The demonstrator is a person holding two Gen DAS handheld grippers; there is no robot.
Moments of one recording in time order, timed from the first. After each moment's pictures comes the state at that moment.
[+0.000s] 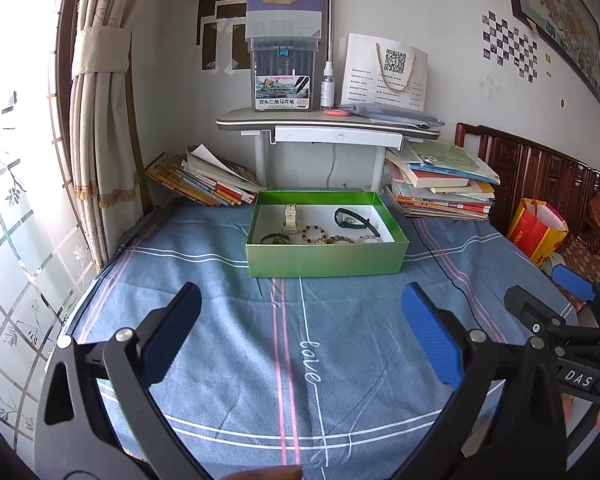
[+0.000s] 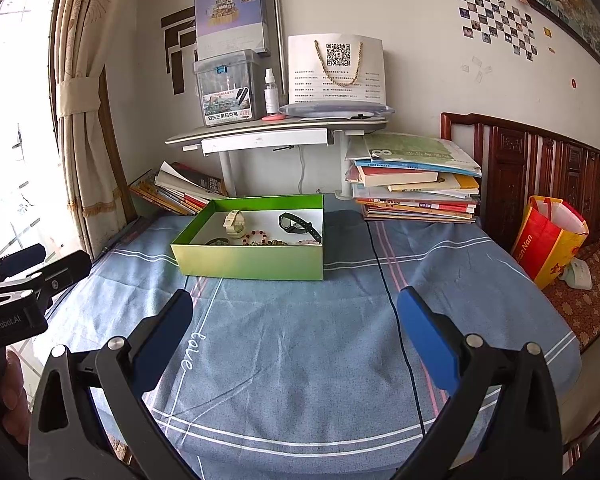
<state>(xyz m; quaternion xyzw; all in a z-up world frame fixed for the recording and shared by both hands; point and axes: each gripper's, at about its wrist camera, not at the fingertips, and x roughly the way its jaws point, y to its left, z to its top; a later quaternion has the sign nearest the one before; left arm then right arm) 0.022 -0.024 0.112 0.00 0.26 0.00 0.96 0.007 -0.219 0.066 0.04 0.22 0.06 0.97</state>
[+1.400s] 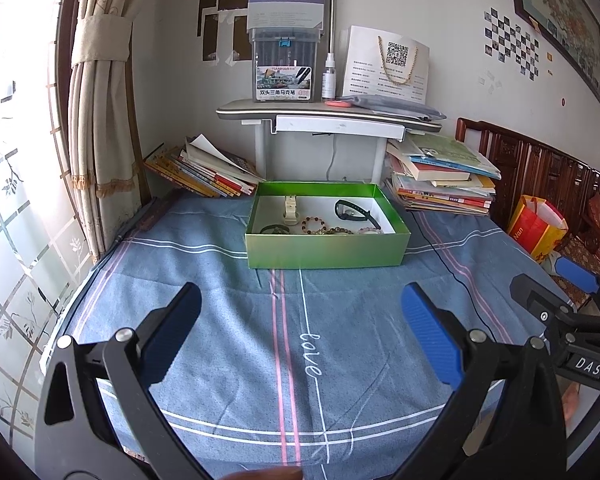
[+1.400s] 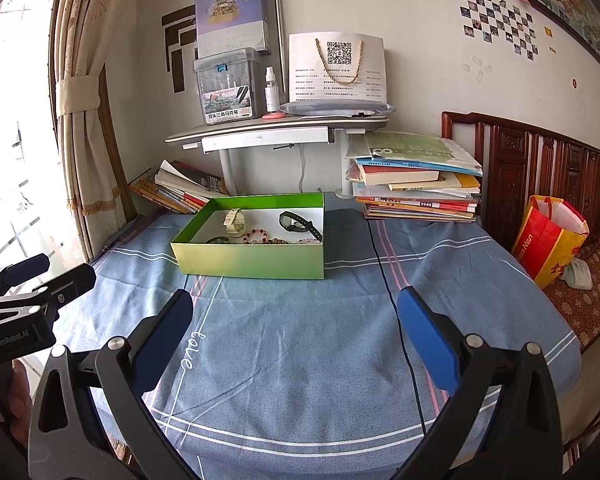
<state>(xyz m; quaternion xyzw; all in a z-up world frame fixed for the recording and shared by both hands) 0.025 -0.021 0.102 -0.01 0.27 -0.01 0.96 0.007 -0.216 0.065 0.04 0.23 0.06 0.97</state>
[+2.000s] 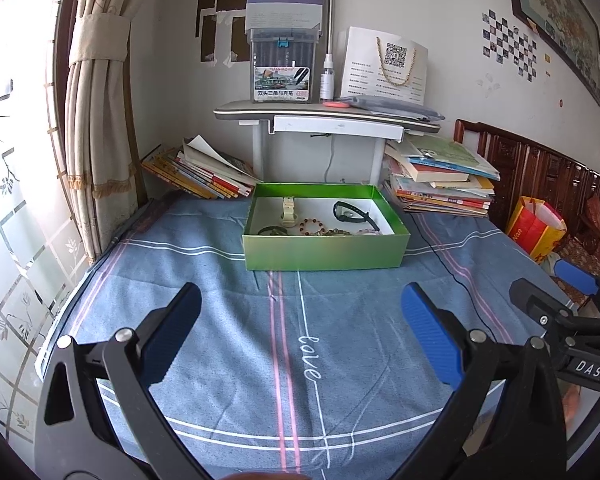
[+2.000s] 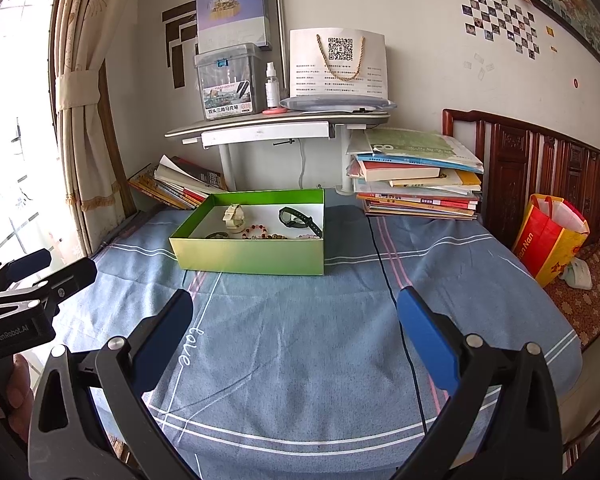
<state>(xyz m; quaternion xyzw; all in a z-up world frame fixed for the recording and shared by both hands) 0.029 -0.021 0.095 0.00 0.27 -0.01 0.96 0.010 -0.215 0.059 0.04 0.23 0.06 0.97</state>
